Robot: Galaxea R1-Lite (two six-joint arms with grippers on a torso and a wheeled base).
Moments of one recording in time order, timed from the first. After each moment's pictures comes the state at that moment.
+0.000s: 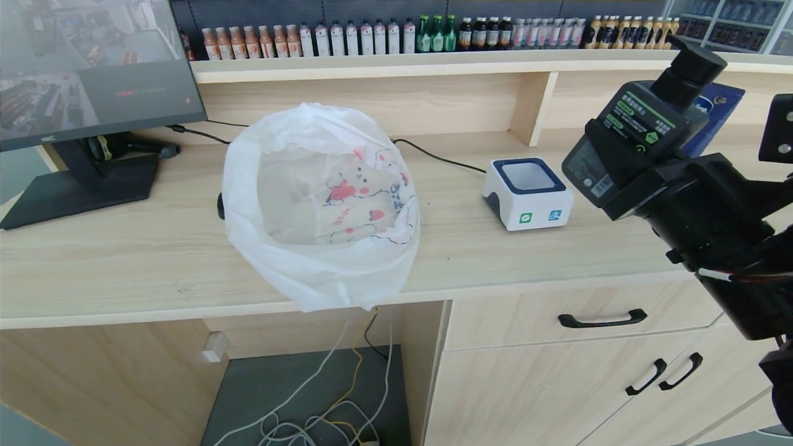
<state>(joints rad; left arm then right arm) 0.00 0.00 0.00 0.00 0.00 0.00 0.45 1.60 -0.56 -1.57 -0.02 -0.05</state>
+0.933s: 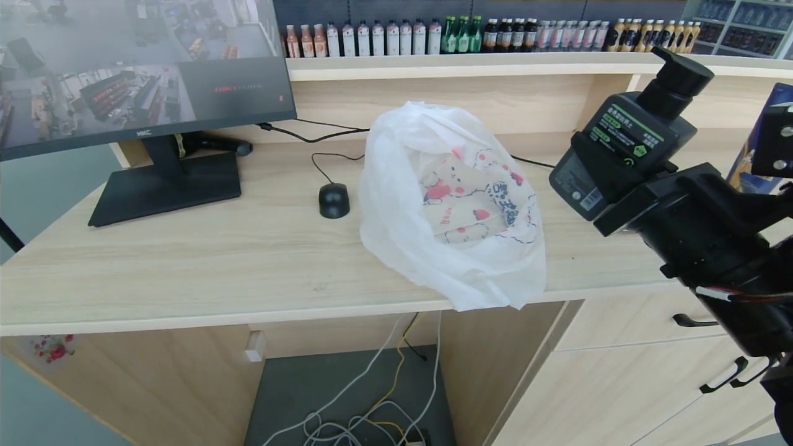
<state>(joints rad) 0.00 0.00 0.00 0.00 0.00 0.00 0.48 1.59 -0.53 -1.57 -0.02 -0.05</state>
